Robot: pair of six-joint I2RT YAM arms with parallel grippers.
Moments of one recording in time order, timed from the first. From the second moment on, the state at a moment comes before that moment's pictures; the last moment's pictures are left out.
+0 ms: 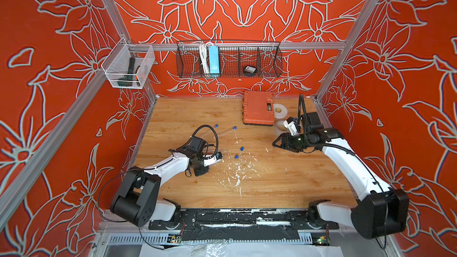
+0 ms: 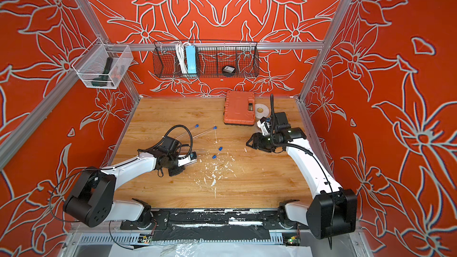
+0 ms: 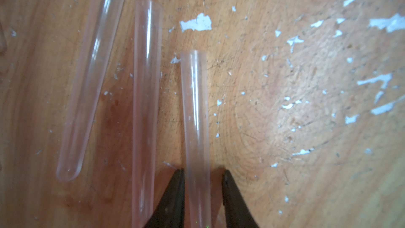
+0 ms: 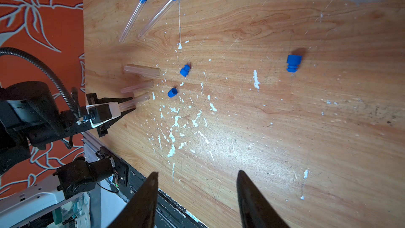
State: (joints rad) left arm -0.32 1.39 0.64 -0.48 0.16 0.85; right arm 0.20 1.26 1.07 -0.90 -0.55 0.28
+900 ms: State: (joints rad) left arm -0.32 1.38 0.64 -0.49 0.17 0.84; right arm 0.20 1.24 1.06 -0.90 -0.55 0.27
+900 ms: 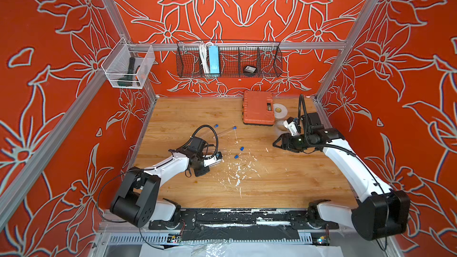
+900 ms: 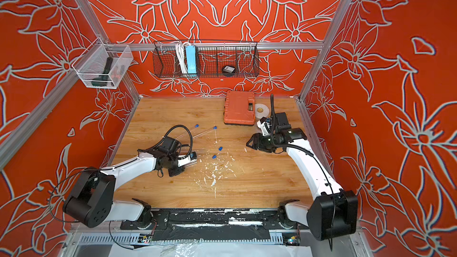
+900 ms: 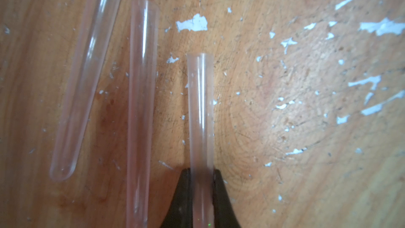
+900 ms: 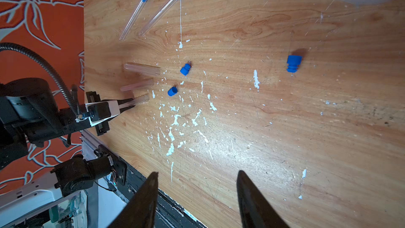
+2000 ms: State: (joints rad) left arm -0.32 1.01 0.54 -0.33 0.36 0.79; right arm 0.20 1.24 1.06 -0.92 -0.65 0.25
